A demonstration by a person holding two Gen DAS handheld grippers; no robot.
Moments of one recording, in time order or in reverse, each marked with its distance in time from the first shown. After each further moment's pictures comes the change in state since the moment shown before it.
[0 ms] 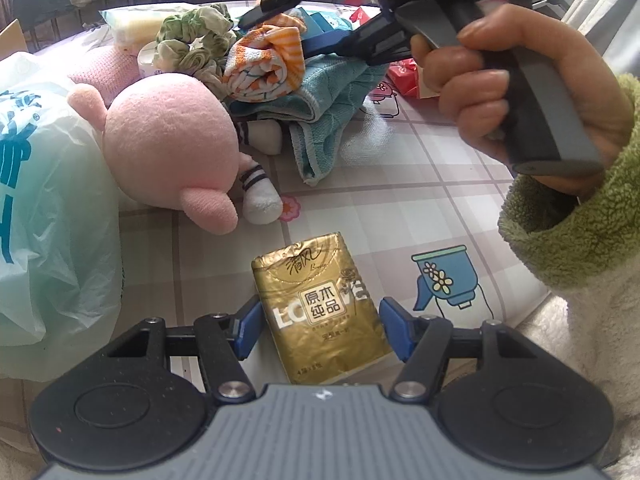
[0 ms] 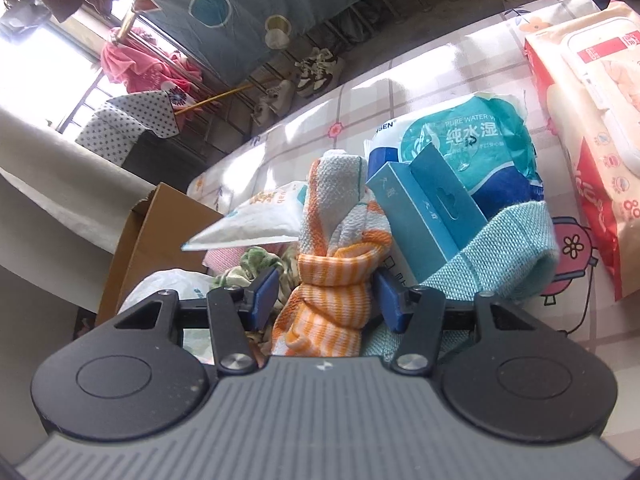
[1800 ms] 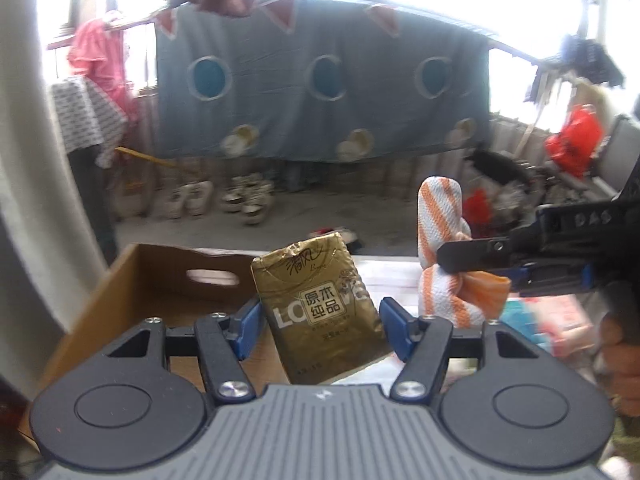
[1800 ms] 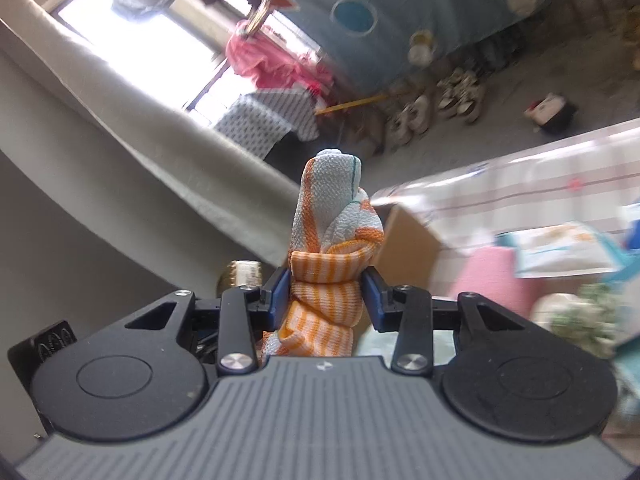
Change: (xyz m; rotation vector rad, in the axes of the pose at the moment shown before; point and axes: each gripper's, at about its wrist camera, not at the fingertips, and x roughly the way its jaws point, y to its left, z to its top) left arm -0.234 0.188 0.104 -0.133 -0.470 0.317; right arm -0.044 0.254 0.019 -0.117 0.026 0.338
